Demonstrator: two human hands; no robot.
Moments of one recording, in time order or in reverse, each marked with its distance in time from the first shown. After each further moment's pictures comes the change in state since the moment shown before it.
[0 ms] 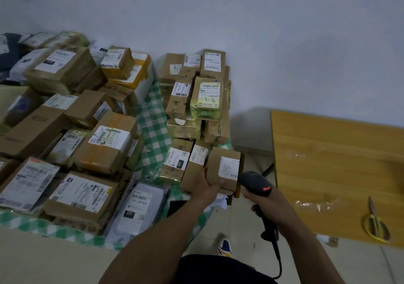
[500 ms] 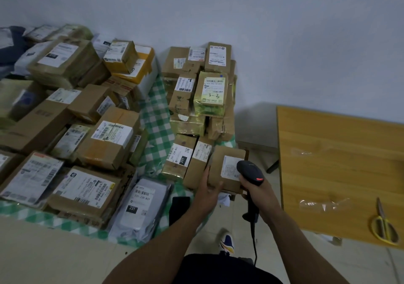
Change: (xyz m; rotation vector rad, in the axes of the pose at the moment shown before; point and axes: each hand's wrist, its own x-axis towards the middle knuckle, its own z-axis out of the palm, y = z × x) left_hand -0.033 -0.013 -0.006 -0.137 -0.057 0.065; right_hand 0.045 0.013 0.029 0.206 0.079 0.003
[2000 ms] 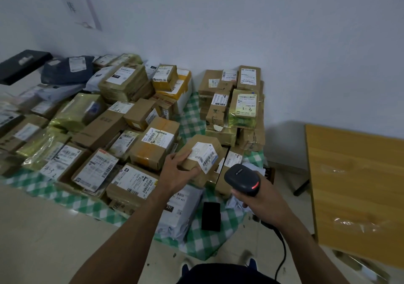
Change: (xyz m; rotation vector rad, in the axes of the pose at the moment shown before) left_hand -0.041 0.077 -0.196 0.350 0.248 0.161; right_hand -0.081 -0.045 0.072 -0.442 -0.290 -0.392
